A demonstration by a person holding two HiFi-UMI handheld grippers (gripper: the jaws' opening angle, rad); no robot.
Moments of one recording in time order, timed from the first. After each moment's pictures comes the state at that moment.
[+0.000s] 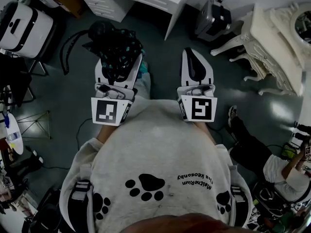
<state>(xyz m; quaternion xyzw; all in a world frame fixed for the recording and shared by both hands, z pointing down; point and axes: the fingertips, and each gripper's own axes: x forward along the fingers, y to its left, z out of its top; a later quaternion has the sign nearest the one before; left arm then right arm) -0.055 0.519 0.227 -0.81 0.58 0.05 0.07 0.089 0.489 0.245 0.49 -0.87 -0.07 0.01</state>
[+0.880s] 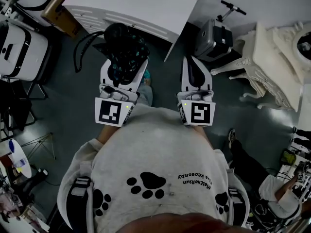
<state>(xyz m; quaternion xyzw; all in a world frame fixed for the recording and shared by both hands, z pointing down) -0.095 0.268 0.230 -0.84 0.54 0.03 0.06 0.041 0.249 0.253 0.52 -0.85 -0.05 0.02</state>
